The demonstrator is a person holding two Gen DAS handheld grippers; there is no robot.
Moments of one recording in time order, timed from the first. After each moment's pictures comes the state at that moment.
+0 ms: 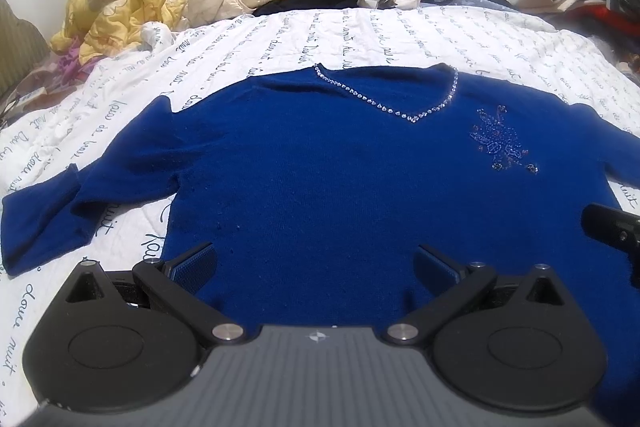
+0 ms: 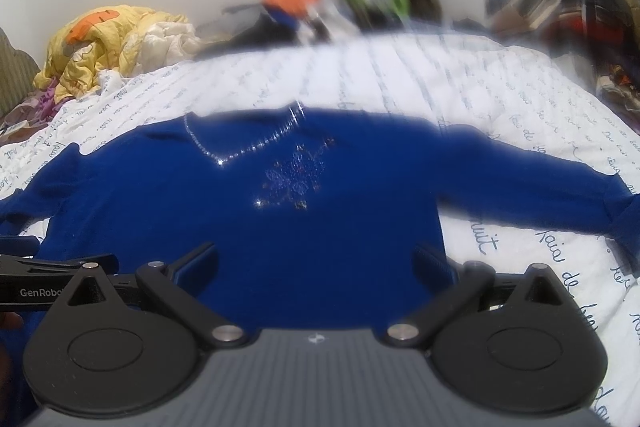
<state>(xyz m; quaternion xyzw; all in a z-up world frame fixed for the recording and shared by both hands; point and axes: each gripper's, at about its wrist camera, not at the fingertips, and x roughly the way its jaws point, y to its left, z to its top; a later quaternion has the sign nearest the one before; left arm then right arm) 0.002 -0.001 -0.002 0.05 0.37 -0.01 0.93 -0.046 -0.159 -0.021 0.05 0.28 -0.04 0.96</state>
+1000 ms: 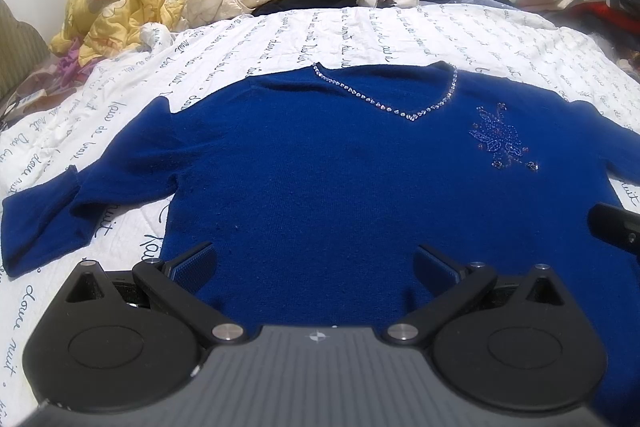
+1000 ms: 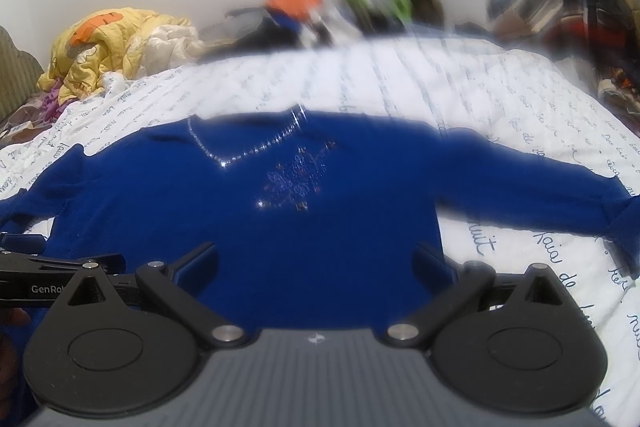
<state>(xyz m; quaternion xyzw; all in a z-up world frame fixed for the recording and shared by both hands) 0.002 -0.002 -0.003 0.06 0.37 -0.01 0.93 -0.049 -0.159 -0.021 0.05 0.27 -0.04 0.96</state>
